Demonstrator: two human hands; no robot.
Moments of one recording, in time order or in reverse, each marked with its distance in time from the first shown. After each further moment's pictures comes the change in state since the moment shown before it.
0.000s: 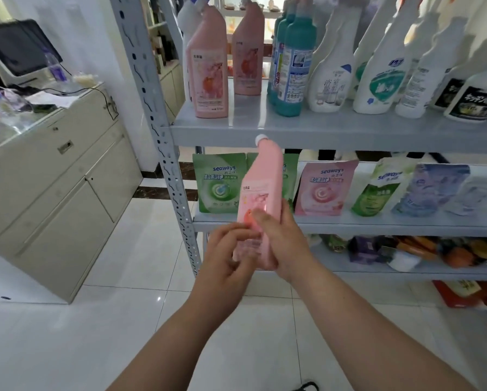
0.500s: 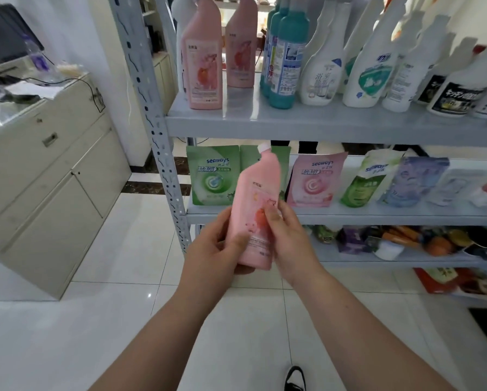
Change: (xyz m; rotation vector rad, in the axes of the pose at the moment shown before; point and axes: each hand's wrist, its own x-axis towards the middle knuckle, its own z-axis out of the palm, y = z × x) left_hand -0.010 0.031 -0.018 -0.334 -0.040 -0.304; right_hand -0.027 0.013 -0.009 0.022 0.144 -0.052
